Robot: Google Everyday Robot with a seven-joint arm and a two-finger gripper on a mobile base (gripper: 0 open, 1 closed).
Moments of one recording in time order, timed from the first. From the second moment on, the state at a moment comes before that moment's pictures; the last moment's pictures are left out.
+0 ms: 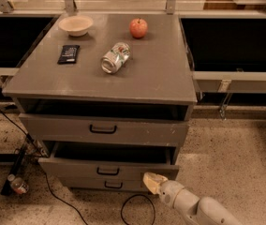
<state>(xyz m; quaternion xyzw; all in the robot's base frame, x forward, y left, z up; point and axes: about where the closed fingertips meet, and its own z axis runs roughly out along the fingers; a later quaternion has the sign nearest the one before) 0.493 -0.082 0.440 -0.10 0.79 0.37 0.48</state>
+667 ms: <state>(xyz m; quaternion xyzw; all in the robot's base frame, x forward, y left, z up) 0.524 -0.056 0.475 -0.08 0.76 0.39 0.52</state>
